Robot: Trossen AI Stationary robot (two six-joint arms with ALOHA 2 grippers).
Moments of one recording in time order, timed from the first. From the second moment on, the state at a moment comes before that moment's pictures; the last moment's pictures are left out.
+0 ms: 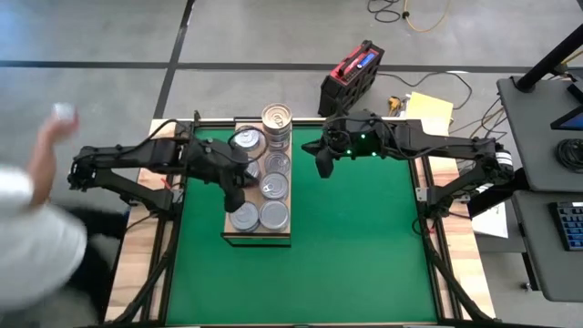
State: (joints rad) left arm -0.02 1.19 1.33 -0.84 -0.08 -0.30; right arm -0.16 1.42 1.39 -0.34 0.02 0.43
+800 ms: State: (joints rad) left arm -0.02 0.48 0.76 -0.15 0.15 -0.12; right arm -0.20 1.00 1.10 -0.22 -0.87 -0.36
